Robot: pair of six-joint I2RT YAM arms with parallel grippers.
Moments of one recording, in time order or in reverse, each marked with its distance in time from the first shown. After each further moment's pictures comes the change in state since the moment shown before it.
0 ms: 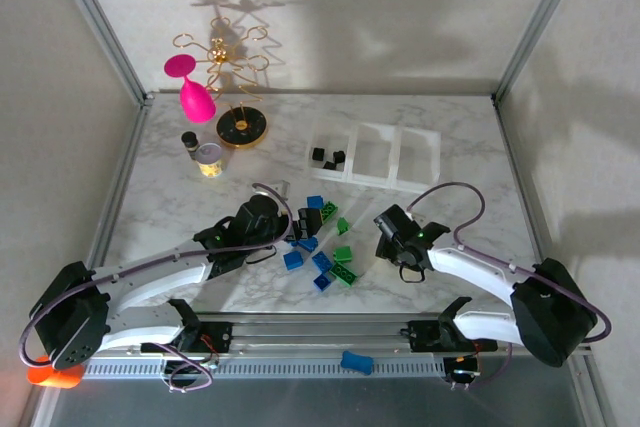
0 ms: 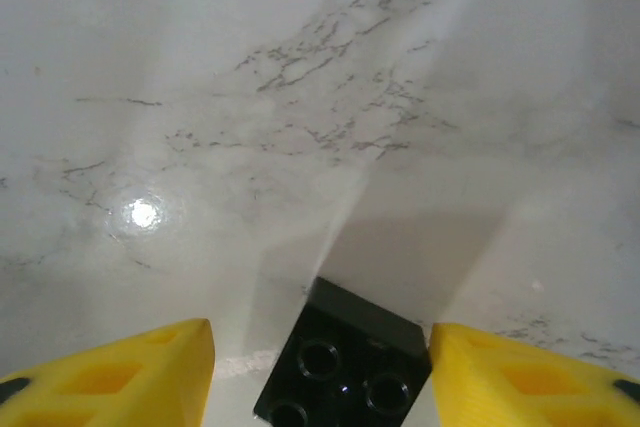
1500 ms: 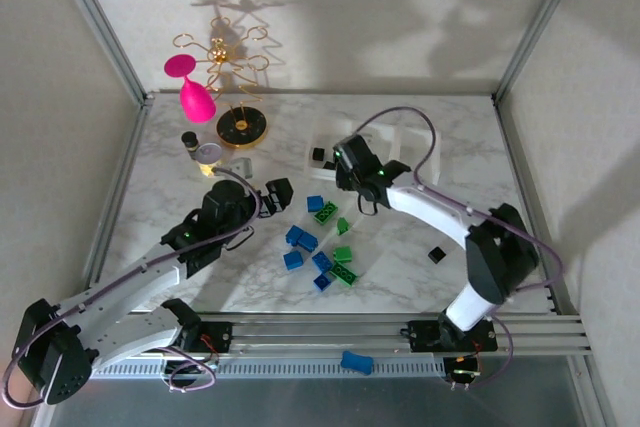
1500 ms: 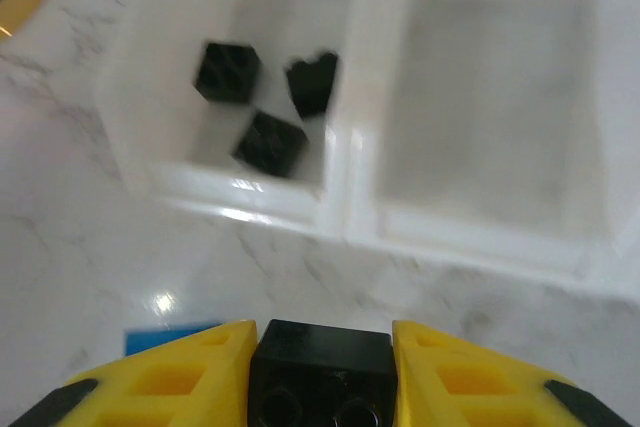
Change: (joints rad) left arm 0.192 -0.186 0.040 -0.083 -0.102 0.042; right arm 0.006 0.447 0.683 0.153 0.100 -0.416
